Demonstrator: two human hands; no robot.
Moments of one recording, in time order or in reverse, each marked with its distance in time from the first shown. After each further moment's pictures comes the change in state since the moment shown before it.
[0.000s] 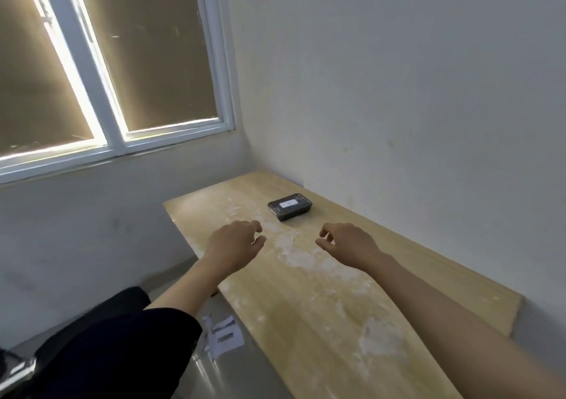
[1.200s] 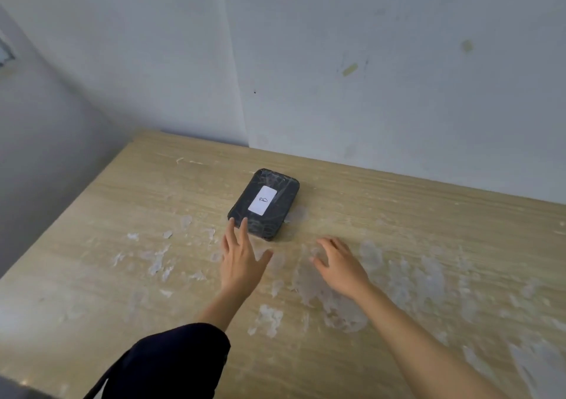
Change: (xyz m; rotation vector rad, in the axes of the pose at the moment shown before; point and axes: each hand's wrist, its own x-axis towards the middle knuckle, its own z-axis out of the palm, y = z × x) left_hand 0.366 -0.157 0.301 -0.444 -0.457 0.126; right_hand 0.311 0.020 0.240 0.319 -0.073 0.771
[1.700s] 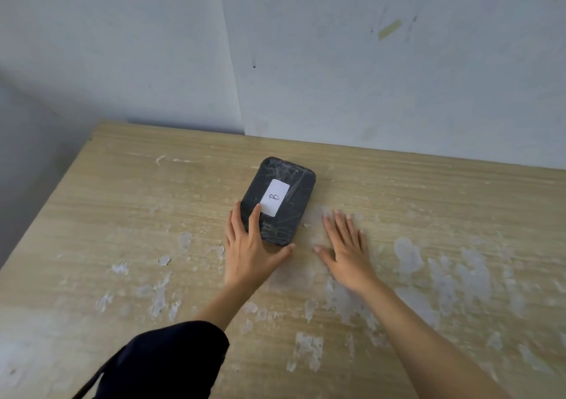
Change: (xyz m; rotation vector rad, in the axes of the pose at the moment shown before) left_hand 0.089 -0.038 0.005 0.004 -0.036 0.229; right_hand 0.070 -0.010 0.053 -0.091 0.069 0.103
